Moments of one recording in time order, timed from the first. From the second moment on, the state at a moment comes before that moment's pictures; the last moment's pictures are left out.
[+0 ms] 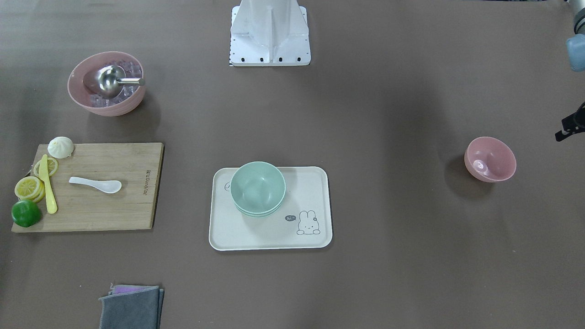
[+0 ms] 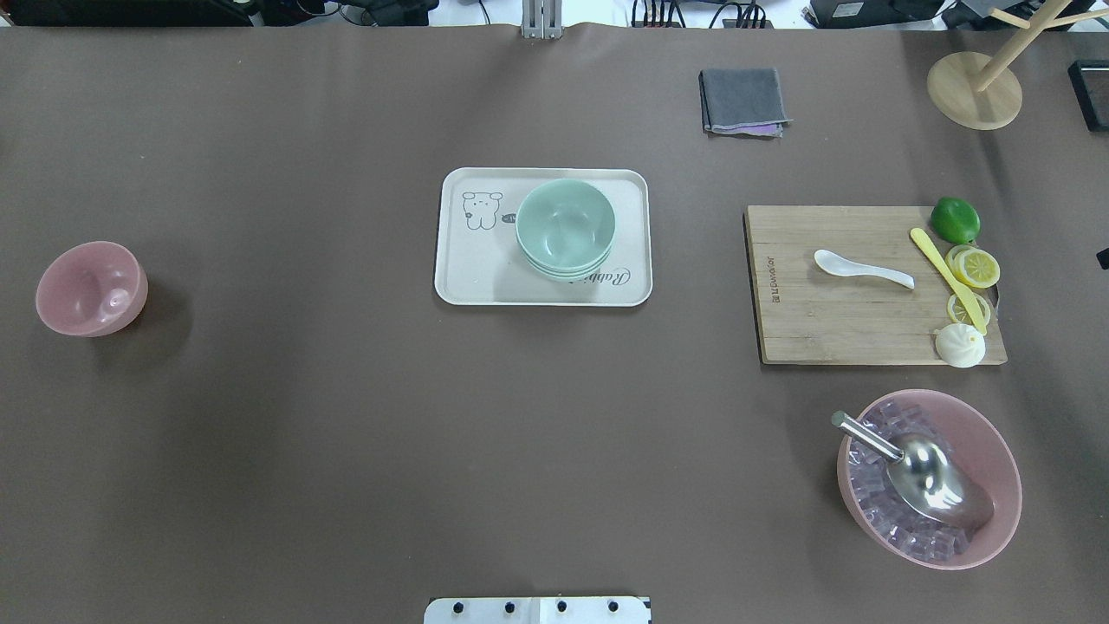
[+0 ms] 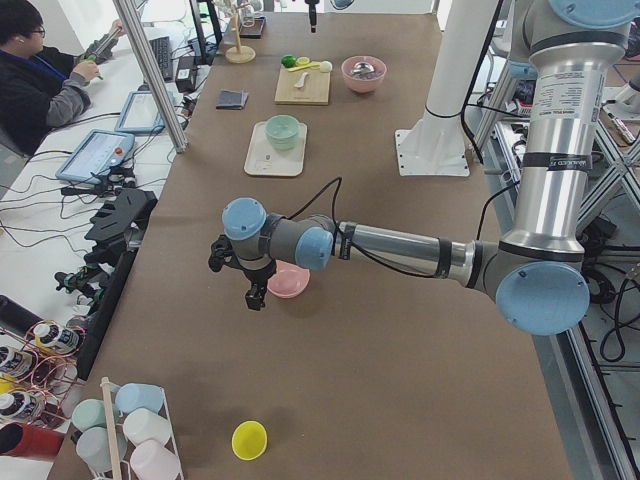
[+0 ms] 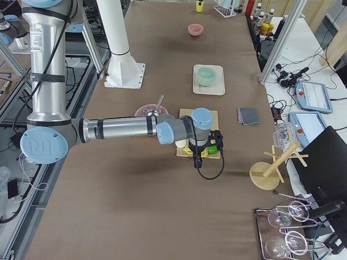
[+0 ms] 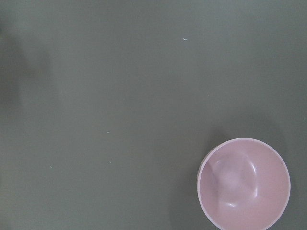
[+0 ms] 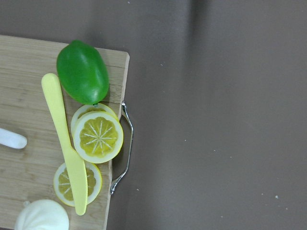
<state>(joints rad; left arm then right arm) -1.37 -1.63 -1.62 -1.69 -2.39 -0.10 1.29 -1.61 1.69 -1.35 2.31 0.29</state>
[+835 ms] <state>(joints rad) -1.16 -1.64 -1.35 -2.24 -2.37 -0.44 1.24 -1.61 1.68 -1.26 2.28 0.40</state>
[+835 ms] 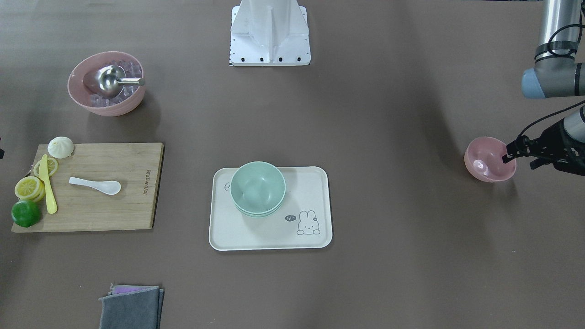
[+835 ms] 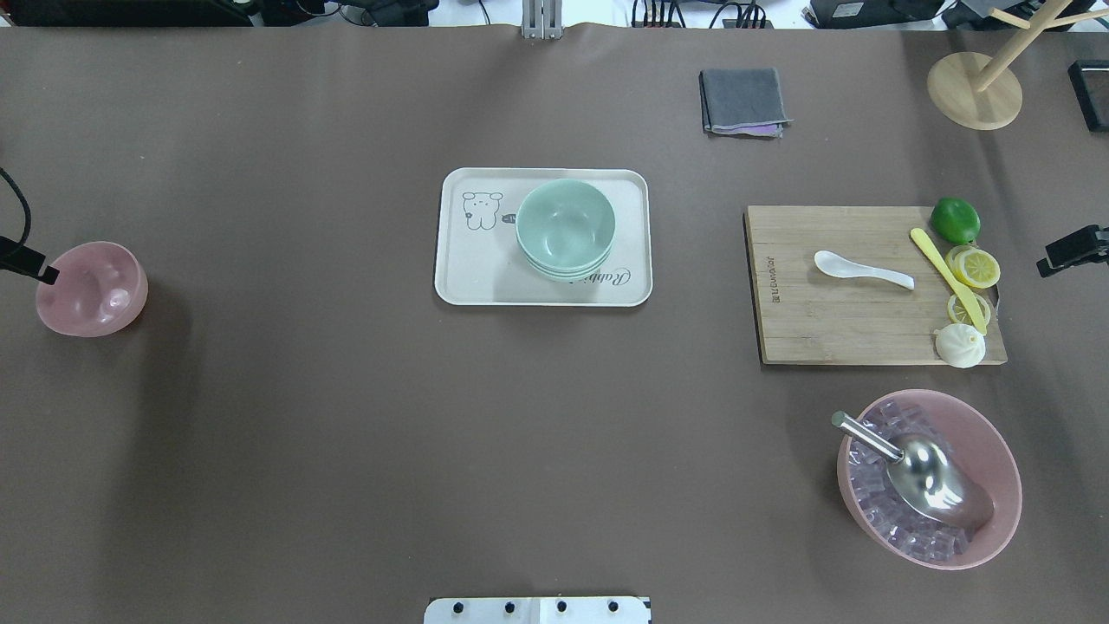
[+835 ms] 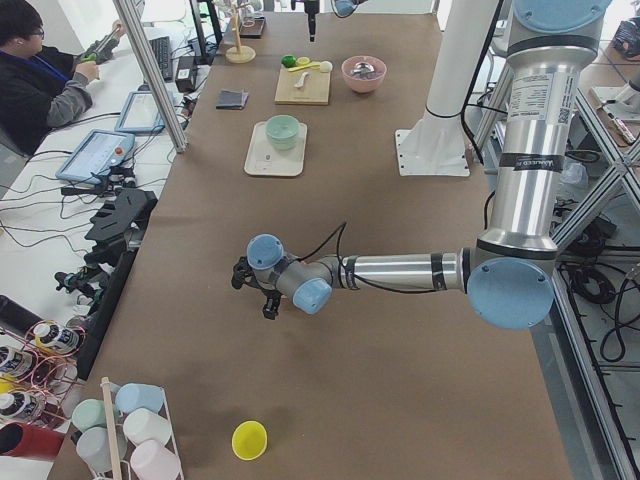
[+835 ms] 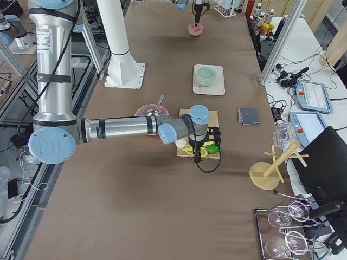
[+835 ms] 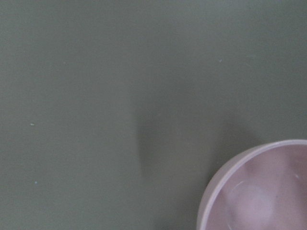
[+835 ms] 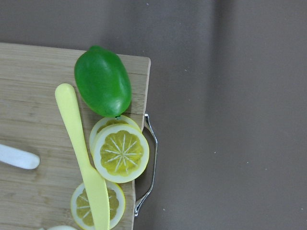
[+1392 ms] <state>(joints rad) -1.15 -1.66 -1.37 -2.24 -2.41 -0.45 1.23 -1.61 1.68 -1.26 2.28 0.40</state>
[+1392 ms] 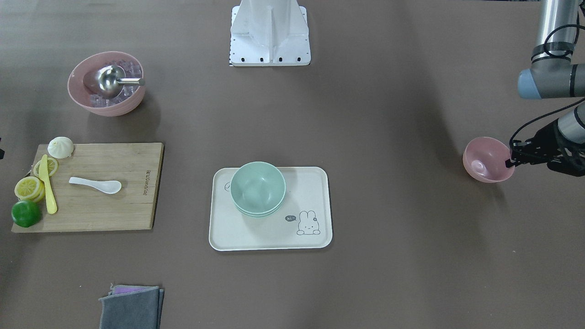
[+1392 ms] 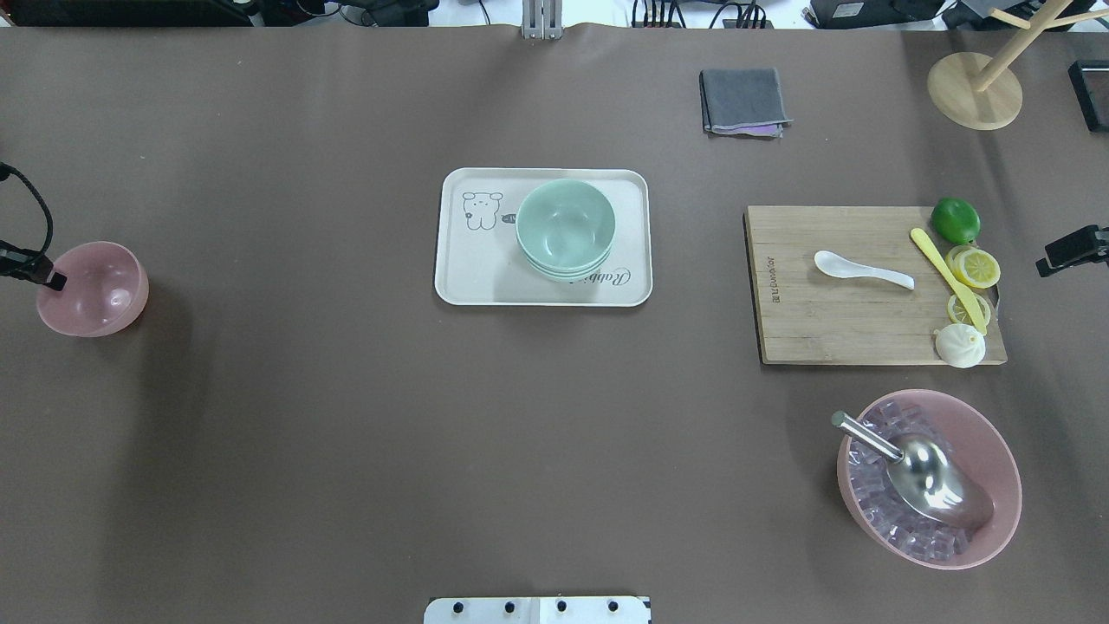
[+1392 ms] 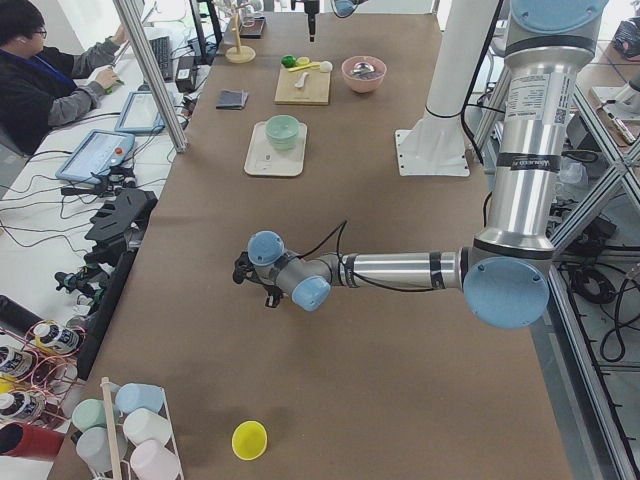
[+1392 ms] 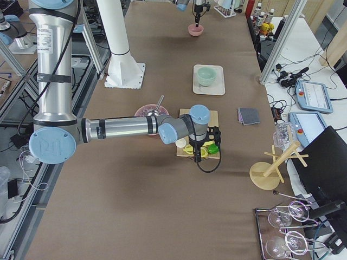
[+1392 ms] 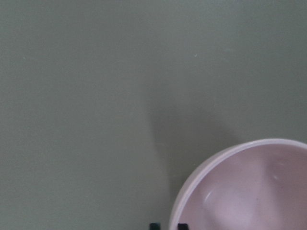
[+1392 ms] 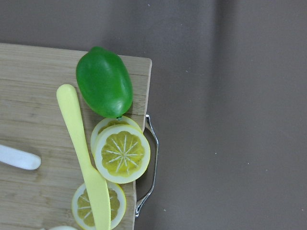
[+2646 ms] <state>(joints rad) -0.85 -2.23 -1.47 -2.06 -2.27 -1.22 1.23 -1.61 1.68 -1.26 2.28 0.40</state>
